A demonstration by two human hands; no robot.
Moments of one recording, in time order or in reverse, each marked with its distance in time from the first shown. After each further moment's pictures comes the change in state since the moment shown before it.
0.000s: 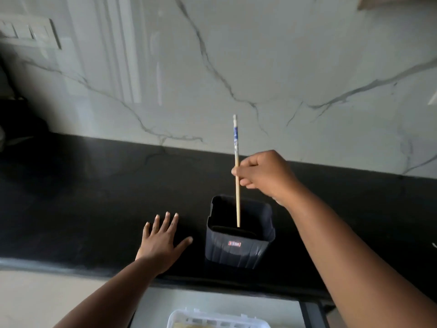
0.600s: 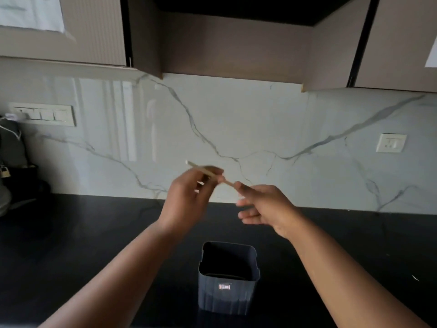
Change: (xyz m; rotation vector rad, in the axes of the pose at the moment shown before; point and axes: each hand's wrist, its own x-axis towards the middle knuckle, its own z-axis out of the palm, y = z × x) left_hand -0.049 0.136 -0.247 -0.914 0.734 0.689; right_hand -0.046 -0.036 -0.052 0.333 -0.040 0.103
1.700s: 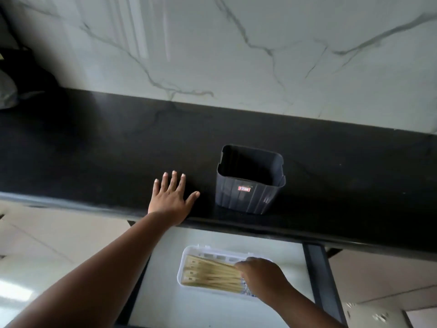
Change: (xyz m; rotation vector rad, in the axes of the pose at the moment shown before) left_hand -0.223 -0.192 -0.004 0.955 -0.732 -0.755; right_hand -0.089 0.324 0.085 -1.141 -0.569 -0.074
